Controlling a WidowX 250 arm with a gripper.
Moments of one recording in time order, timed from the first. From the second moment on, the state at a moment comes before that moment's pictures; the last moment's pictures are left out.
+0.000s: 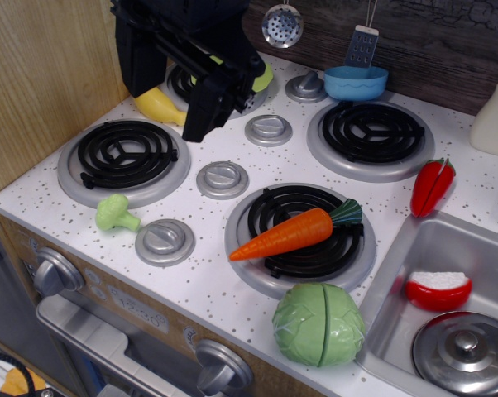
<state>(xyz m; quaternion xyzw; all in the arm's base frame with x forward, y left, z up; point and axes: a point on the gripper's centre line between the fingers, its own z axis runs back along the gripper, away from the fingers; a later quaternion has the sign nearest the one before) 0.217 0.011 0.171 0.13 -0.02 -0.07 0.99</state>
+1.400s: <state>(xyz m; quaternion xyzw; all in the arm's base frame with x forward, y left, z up) 0.278 -0.051 0.048 0.04 -0.09 -0.16 0.98</state>
